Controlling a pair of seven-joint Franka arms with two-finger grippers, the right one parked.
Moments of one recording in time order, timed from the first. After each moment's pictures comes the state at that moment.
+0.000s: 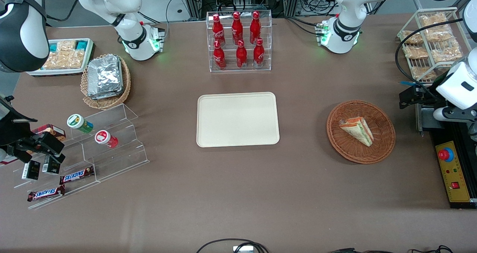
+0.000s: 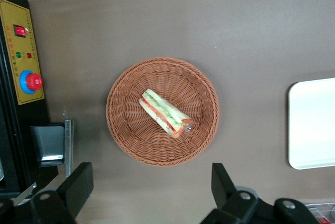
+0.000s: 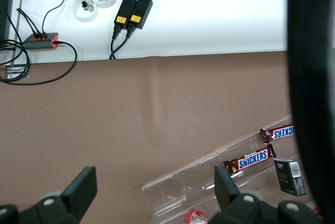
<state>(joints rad) 0.10 0.08 -0.15 -1.55 0.02 1.58 0.05</state>
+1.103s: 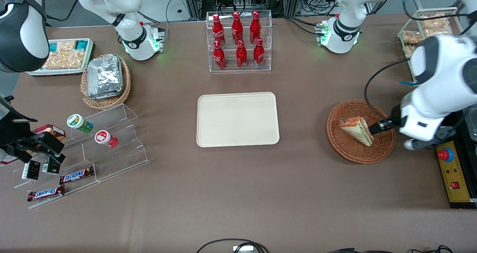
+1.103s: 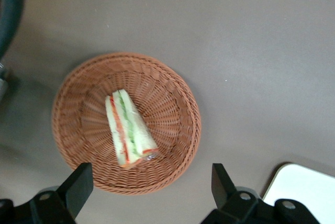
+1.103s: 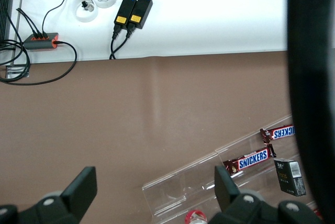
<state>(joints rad) 0.04 0.15 -0.15 -1.83 0.02 1.93 -0.53</state>
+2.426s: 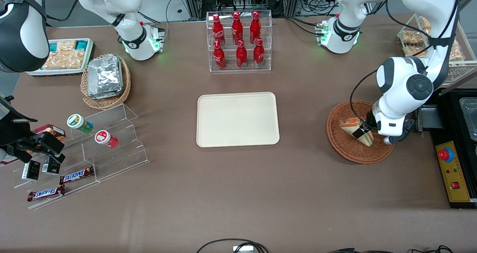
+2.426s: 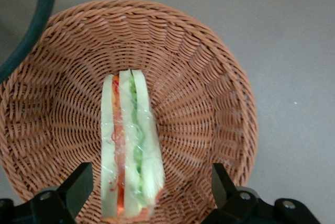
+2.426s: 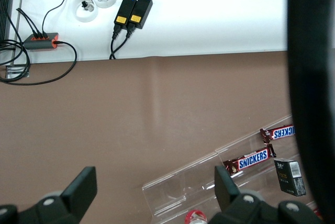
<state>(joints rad) 0.05 0.15 -0.11 -2.29 0.02 2.45 -0.73</state>
